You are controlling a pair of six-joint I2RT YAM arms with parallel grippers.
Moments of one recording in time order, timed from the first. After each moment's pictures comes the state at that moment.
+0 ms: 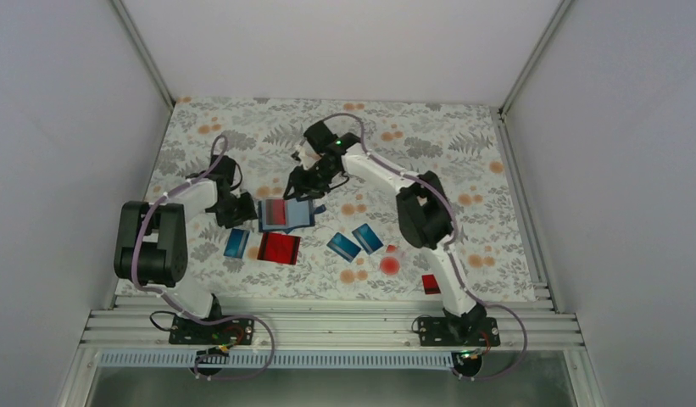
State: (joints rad) left arm -0.05 1.64 0.90 -0.62 0.21 -0.41; right arm 0.72 2.36 2.05 -0.88 -0.70 0.48
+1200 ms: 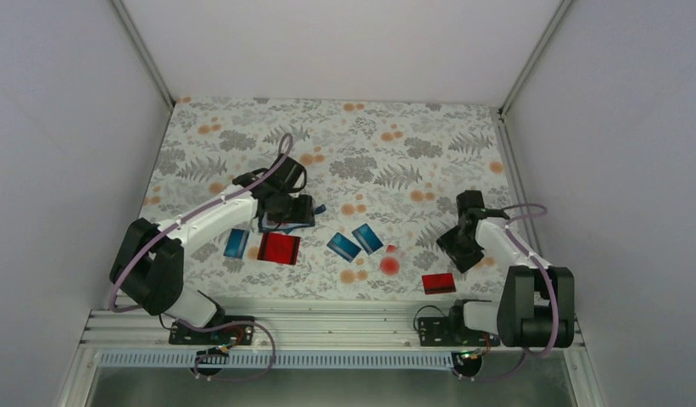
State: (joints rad) left arm -0.59 1.50 1.04 -0.68 0.14 -0.52; right arm 0.01 1.27 0.67 -0.88 0.01 0.98
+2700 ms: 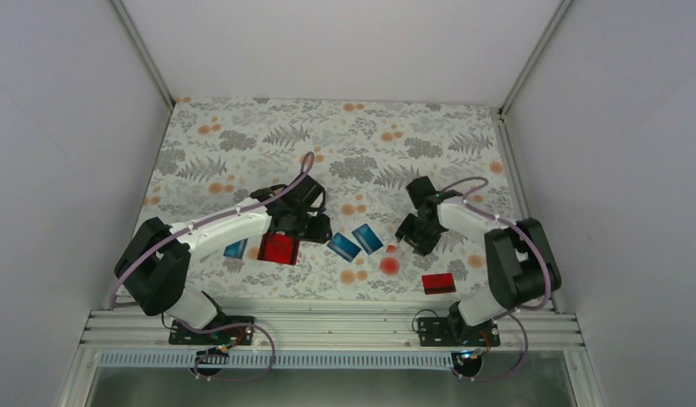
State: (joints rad) left arm -0.75 1.51 0.98 -0.60 0.22 -0.57; right arm 0.35 1.50 0.77 -0.72 -0.19 1.00
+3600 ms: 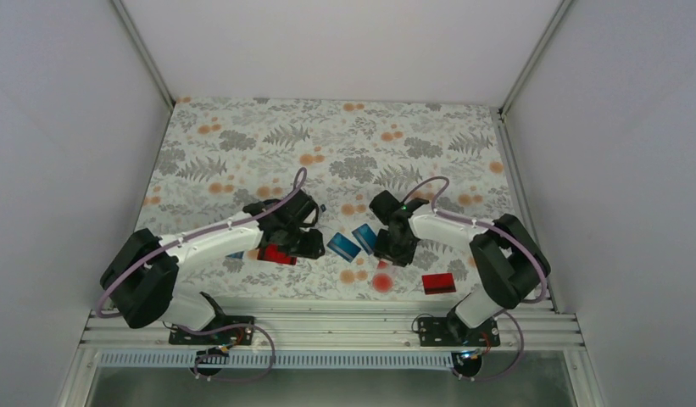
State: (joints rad) left arm -0.78 1.42 0.85 -0.60 0.23 -0.62; right arm 0.66 1.61 0.83 -0.78 -0.11 1.01
